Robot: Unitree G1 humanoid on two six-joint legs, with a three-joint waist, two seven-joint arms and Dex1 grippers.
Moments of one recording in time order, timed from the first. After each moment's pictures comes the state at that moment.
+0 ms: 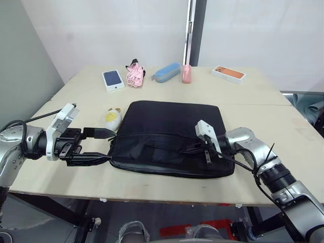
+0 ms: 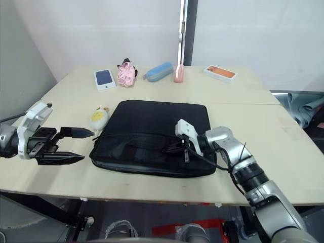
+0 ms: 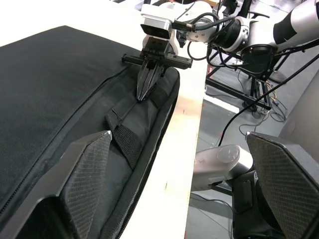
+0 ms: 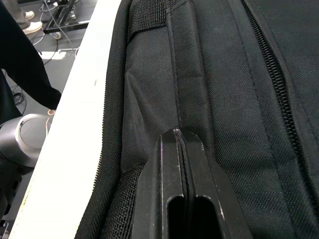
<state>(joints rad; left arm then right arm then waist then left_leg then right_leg) -0.18 1.03 0.30 -0.10 -0.79 0.63 -1.53 -0.54 -0.54 0.33 0.18 0.28 0.35 1.27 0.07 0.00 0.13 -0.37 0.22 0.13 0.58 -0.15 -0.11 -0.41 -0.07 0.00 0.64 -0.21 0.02</state>
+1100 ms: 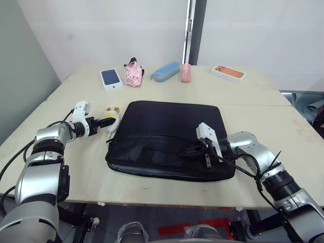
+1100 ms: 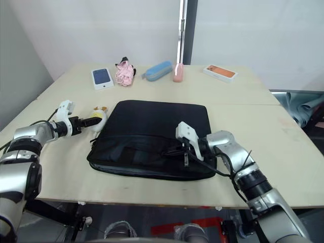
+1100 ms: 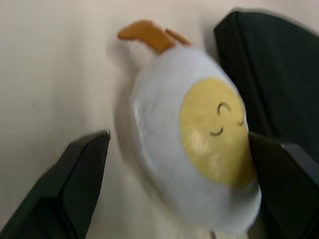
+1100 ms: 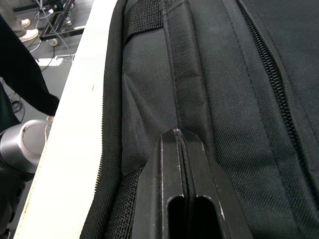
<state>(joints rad) -0.89 0.69 0.18 1.11 -0.30 0.56 -0.86 -0.46 -0.54 0.29 0.04 0.29 0.41 1.22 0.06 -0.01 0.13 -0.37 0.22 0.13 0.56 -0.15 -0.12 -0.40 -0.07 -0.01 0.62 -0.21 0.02</state>
